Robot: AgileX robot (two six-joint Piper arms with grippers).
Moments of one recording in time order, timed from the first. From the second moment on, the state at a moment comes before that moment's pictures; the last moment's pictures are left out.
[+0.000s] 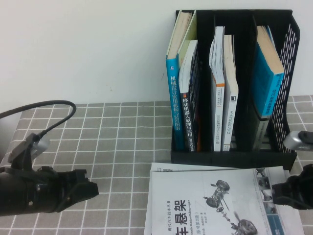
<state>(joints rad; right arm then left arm) 0.17 1.51 -0.66 0.82 0.49 -0.63 0.01 1.38 -0.60 -1.28 0.68 0.81</state>
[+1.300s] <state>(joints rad) 0.18 1.51 -0.66 0.60 0.44 -0.50 0.01 1.39 -0.60 -1.28 0.72 0.82</state>
